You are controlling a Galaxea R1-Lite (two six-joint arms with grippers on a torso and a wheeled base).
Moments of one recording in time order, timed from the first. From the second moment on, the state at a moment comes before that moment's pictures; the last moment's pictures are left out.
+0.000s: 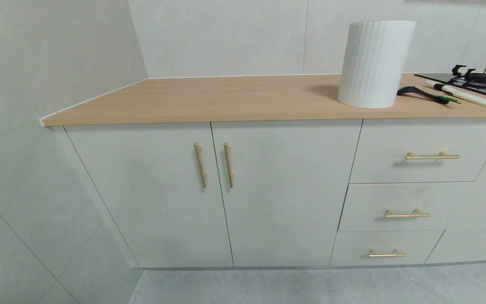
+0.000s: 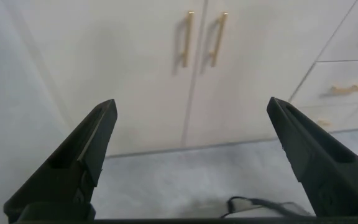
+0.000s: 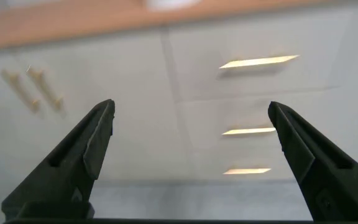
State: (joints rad) left arm -0.29 0.48 -0.60 0.23 0.15 -0.10; right arm 0.20 0.46 -0.54 0.05 -0.20 0.09
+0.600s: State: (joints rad) left arm -0.08 0.11 -0.60 0.31 0.21 0.02; right arm 0.05 0.08 -0.51 0.23 -0.36 -0.05
